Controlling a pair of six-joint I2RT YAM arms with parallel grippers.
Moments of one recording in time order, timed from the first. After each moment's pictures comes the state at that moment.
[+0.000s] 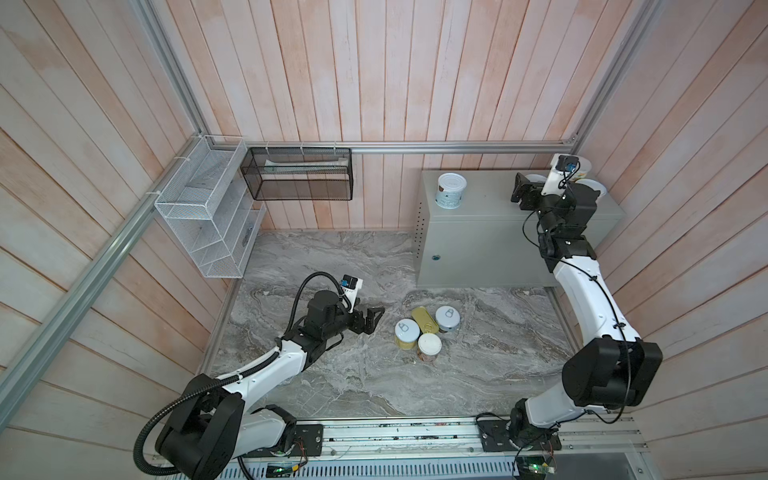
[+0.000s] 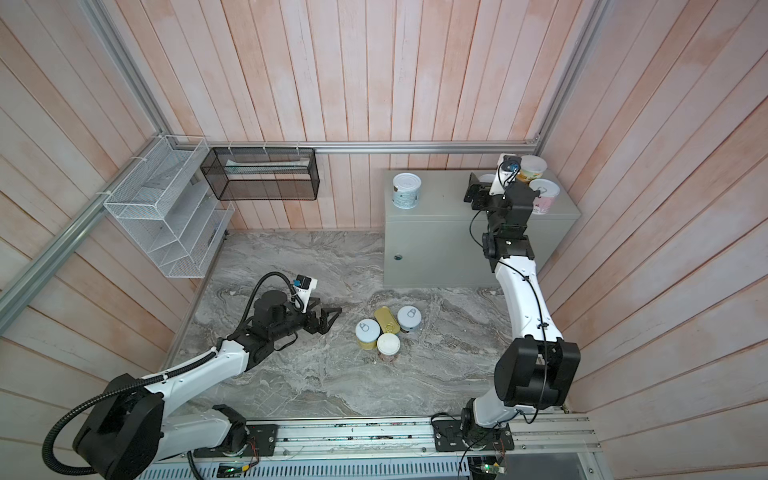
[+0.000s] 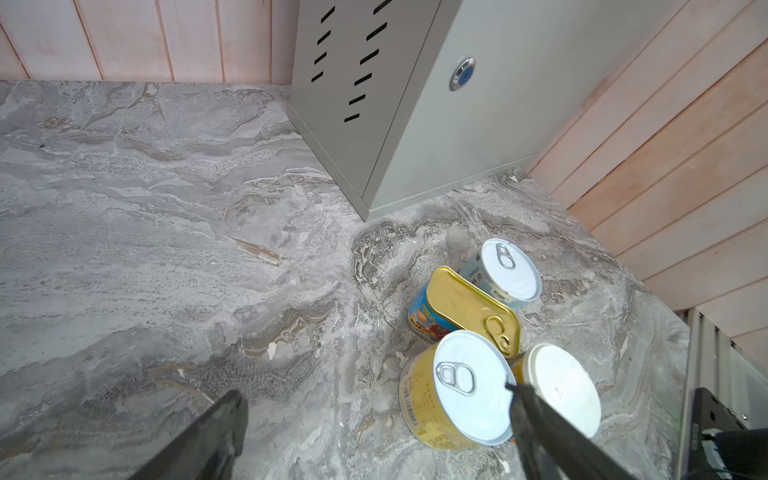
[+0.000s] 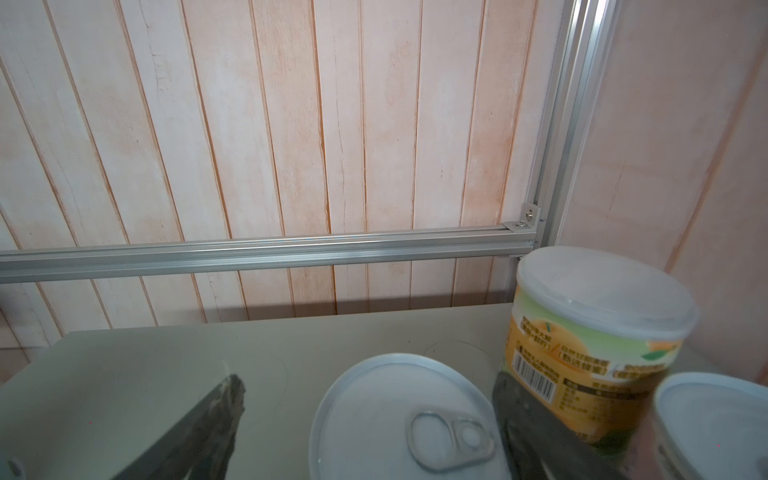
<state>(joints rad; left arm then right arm) -0.49 1.25 0.56 0.26 0.31 -0.22 -0.06 1.56 1.53 0.13 -0.05 0.04</state>
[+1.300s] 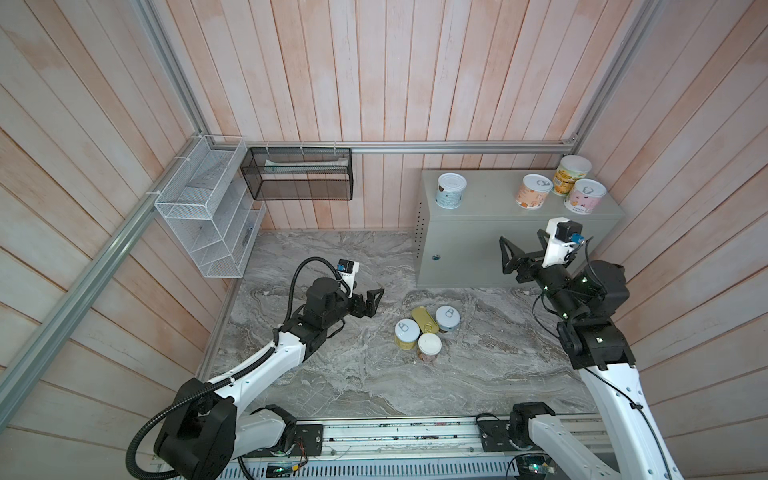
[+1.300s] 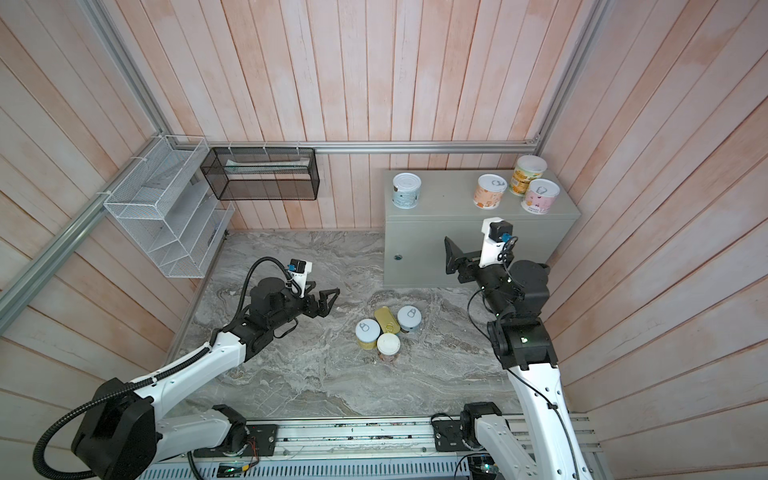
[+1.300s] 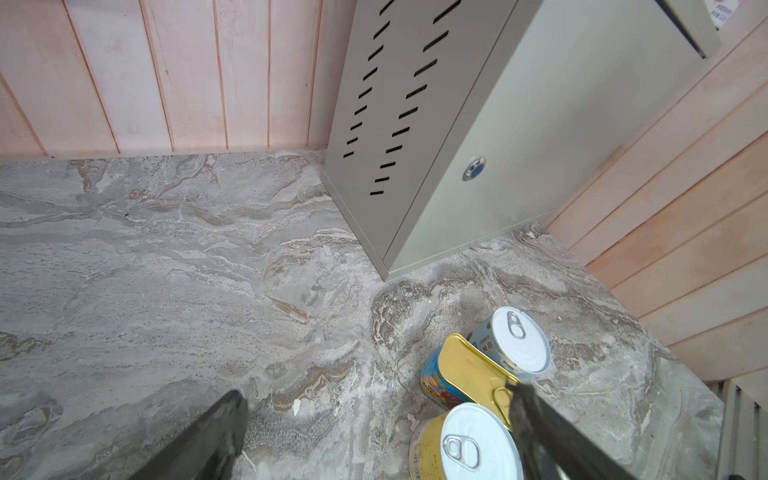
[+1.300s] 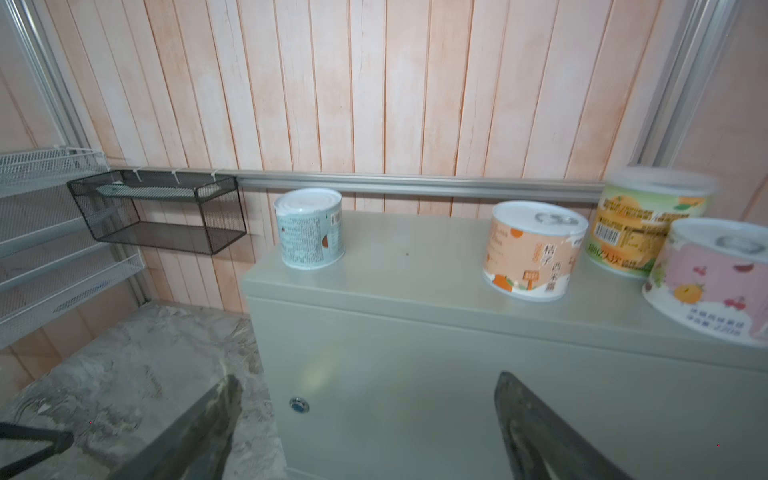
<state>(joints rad) -0.49 1.24 0.70 0.18 0.19 -0.26 0.11 0.81 0.98 -0.16 -0.21 0.06</state>
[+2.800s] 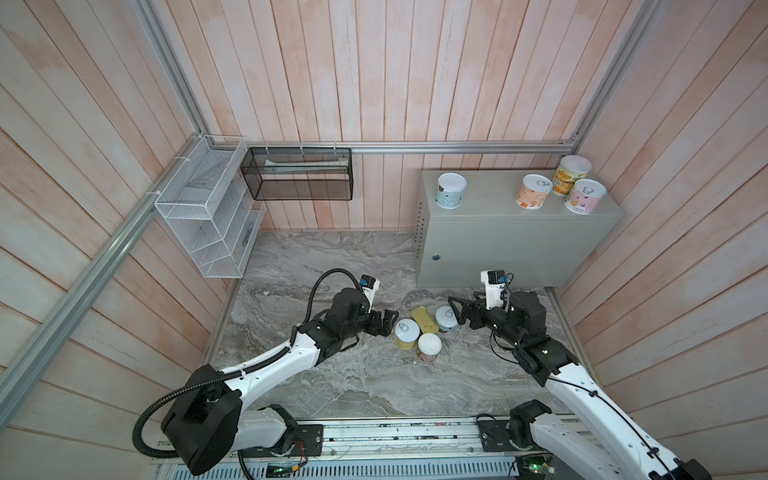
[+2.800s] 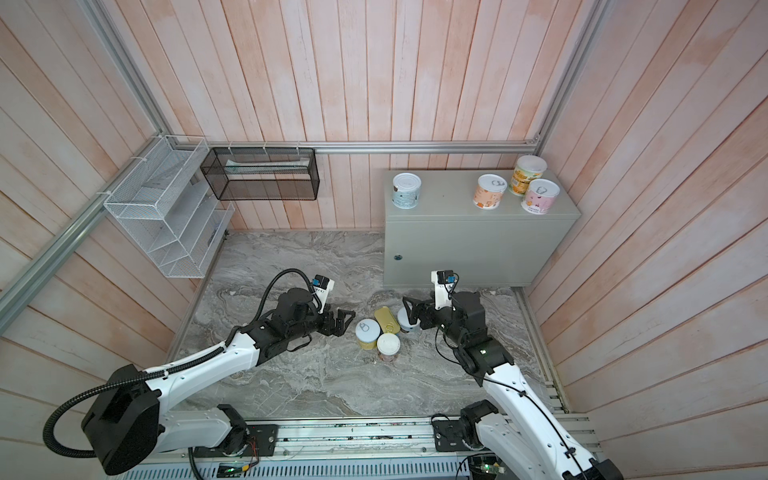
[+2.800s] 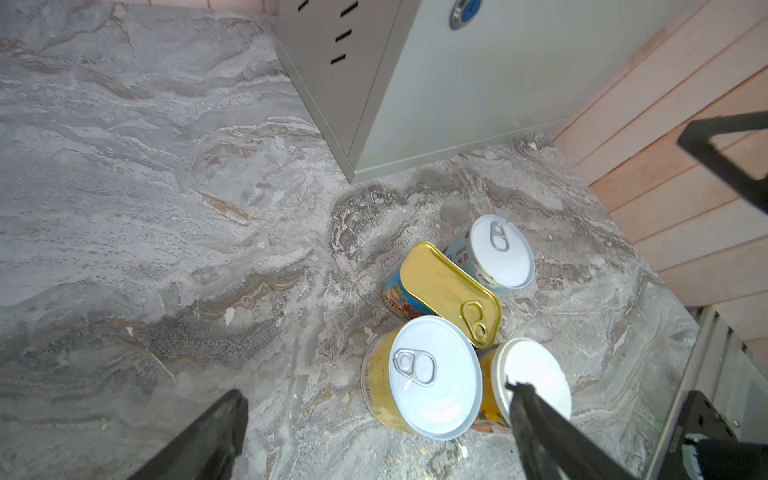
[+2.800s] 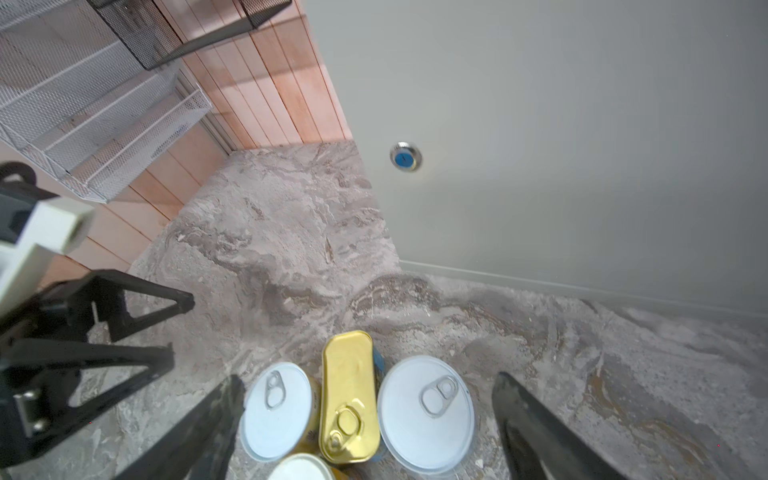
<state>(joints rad) -0.68 1.28 0.73 0.00 0.08 -0.35 0.41 0.84 0.67 -0.13 -0.15 0.30</state>
